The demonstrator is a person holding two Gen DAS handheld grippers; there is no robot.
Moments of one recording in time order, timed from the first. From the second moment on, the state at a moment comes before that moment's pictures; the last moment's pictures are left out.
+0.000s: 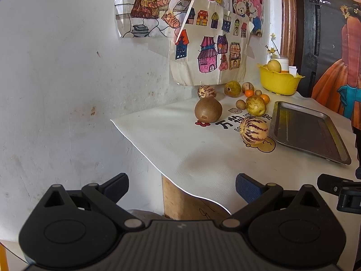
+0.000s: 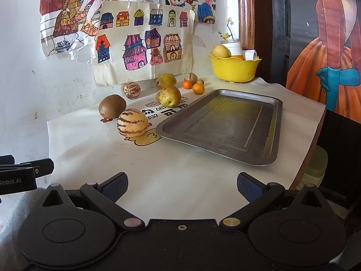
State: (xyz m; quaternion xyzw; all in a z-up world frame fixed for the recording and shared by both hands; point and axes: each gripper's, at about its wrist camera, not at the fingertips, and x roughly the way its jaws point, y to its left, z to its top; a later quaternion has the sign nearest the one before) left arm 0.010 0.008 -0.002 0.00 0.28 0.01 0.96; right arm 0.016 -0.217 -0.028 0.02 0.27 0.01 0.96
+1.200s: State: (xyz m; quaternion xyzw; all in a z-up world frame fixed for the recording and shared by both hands) left arm 0.223 0.015 0.014 0.00 0.35 -0.09 0.93; right arm 0.154 -0.187 -0.002 -0.13 0.33 0.19 0.91
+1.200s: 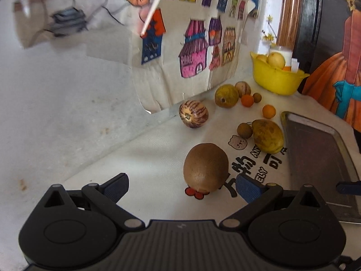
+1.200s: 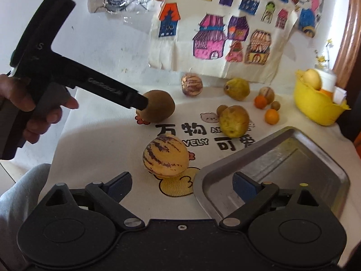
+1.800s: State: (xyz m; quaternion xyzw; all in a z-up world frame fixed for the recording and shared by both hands) left arm 0.259 0.010 -0.006 -0.03 0.37 -0.14 0.92; right arm 0.189 -0.163 -0.021 -0.15 0.34 0.23 0.90
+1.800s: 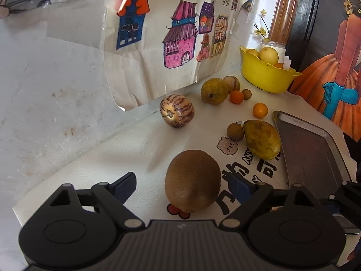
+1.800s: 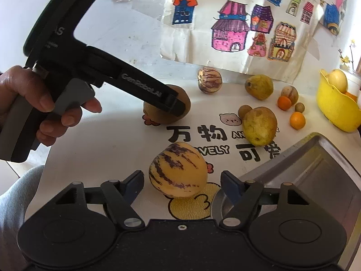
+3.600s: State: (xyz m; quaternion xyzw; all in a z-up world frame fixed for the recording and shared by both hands) left arm 0.261 -0.074 0.022 -0.08 0.37 -0.18 0.91; right arm 0.169 -0.291 0.029 -0.07 0.29 0.11 0.95
